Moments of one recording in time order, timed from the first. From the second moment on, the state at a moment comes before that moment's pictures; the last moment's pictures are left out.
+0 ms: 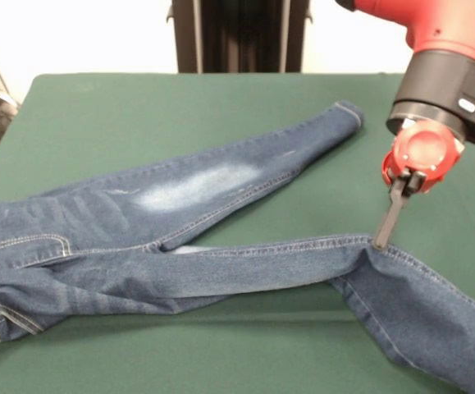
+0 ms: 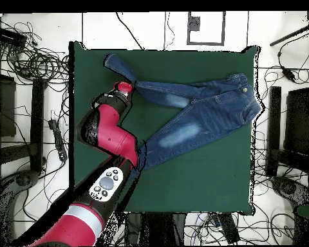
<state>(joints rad) 0.46 -0.15 -0.49 1.47 0.86 -0.33 3.29</state>
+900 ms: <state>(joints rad) 0.49 -0.13 -0.49 1.47 0.88 -0.33 3.29</state>
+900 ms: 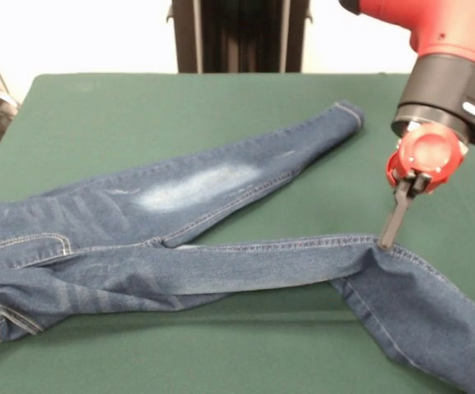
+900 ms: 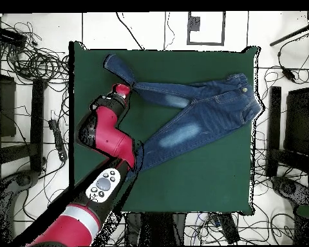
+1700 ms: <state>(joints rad) 0.54 -0.12 -0.49 1.49 0.99 -0.34 3.29</state>
